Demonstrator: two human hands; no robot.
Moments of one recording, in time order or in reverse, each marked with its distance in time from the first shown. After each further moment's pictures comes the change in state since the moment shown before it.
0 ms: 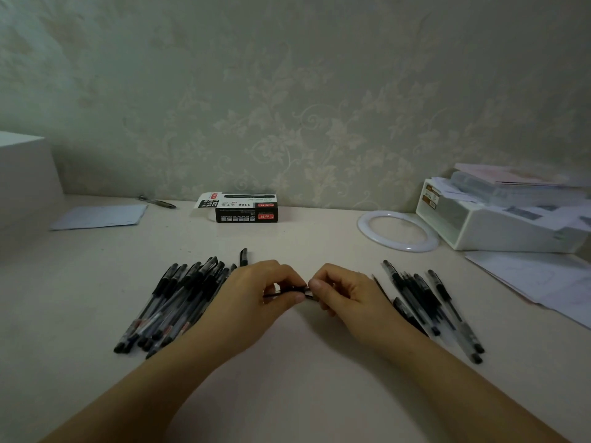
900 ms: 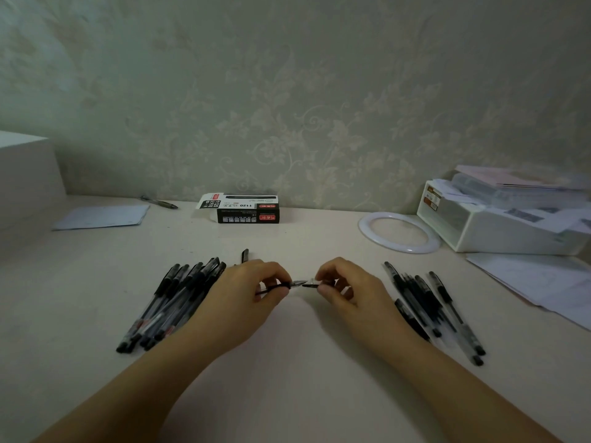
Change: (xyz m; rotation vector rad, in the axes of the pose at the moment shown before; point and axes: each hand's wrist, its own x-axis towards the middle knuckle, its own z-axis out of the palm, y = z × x) left_hand 0.000 -0.006 -0.007 0.108 -0.014 -0.126; right_hand 0.002 0.007 0.000 -0.265 0.148 -0.050
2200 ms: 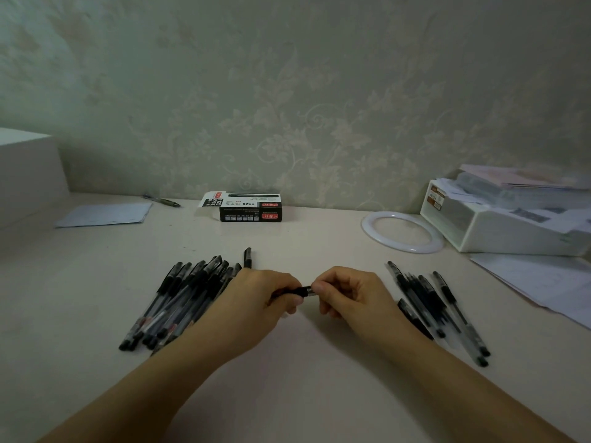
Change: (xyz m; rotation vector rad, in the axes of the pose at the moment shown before) left_hand 0.000 0.007 0.002 0.008 -0.106 0.100; right_hand -0.001 -0.005 0.002 0.397 -0.102 0.097
